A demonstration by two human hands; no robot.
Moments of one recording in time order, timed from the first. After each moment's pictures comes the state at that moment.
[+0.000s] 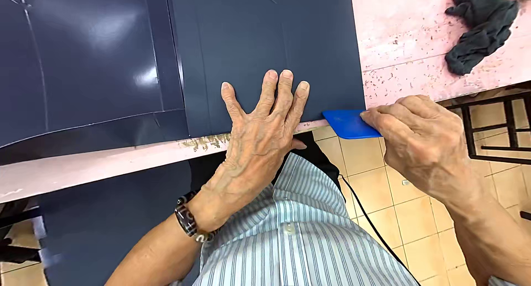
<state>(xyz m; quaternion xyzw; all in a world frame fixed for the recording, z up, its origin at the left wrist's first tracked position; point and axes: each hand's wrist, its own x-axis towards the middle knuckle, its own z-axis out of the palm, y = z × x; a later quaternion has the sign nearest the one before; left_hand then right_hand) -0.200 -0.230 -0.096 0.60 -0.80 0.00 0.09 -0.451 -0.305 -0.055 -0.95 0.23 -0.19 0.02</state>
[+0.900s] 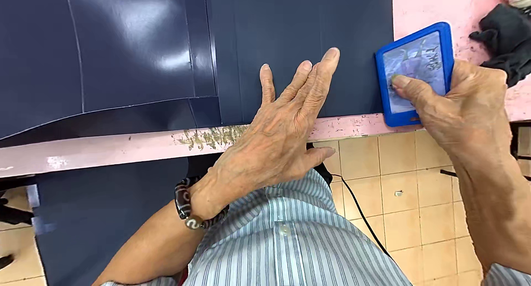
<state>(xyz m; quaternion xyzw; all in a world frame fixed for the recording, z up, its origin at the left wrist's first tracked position) -0.213 -0.260 -0.083 0.58 -0.77 -0.14 0.22 -0.450 -0.376 -0.045 -0.78 0.53 -0.19 0.29</state>
